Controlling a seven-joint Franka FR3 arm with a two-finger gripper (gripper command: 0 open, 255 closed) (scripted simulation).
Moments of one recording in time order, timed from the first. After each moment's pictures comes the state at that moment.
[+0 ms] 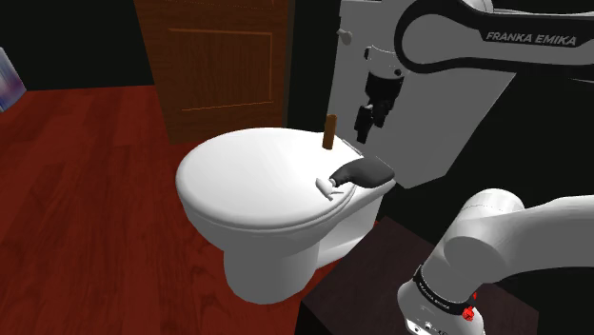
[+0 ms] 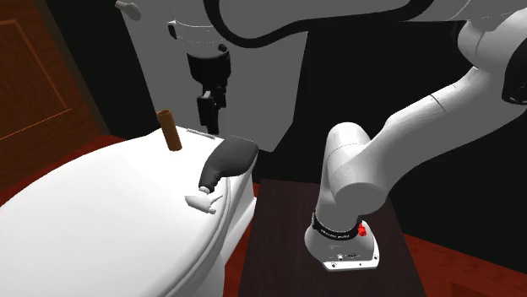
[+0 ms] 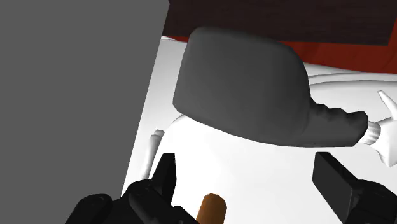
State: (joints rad) arm -0.02 -0.83 0.07 -2.44 -0.11 1.66 -0.04
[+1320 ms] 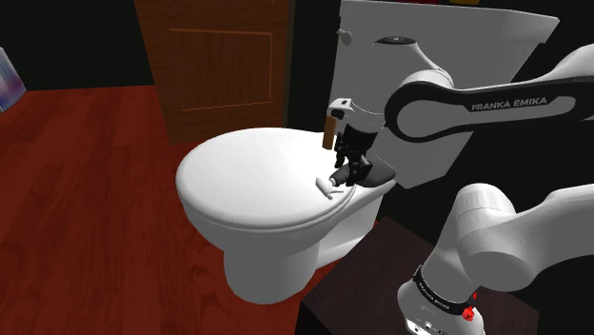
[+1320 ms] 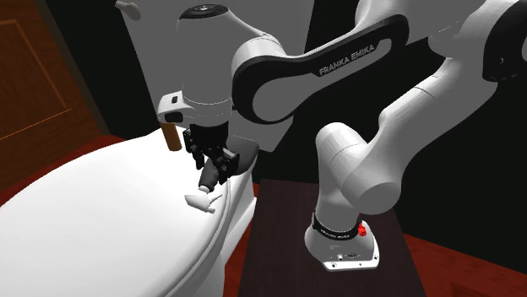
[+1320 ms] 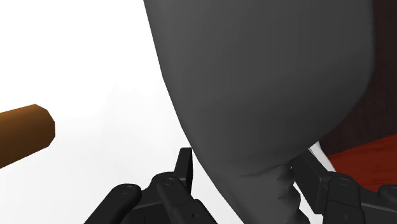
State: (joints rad) arm 0.32 -0.85 -0.13 -2.74 -0.18 2.00 -0.81
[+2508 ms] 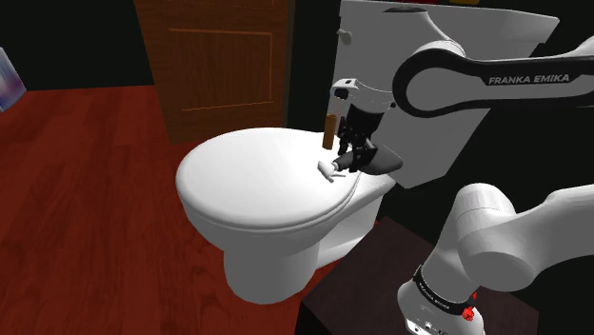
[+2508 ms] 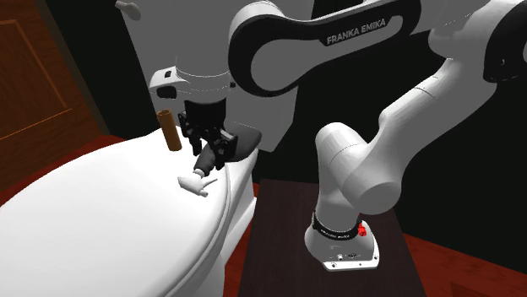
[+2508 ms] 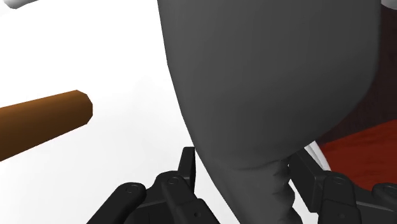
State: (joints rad) arm 0.33 -0.86 -0.11 -2.63 -0.17 1.88 -0.82
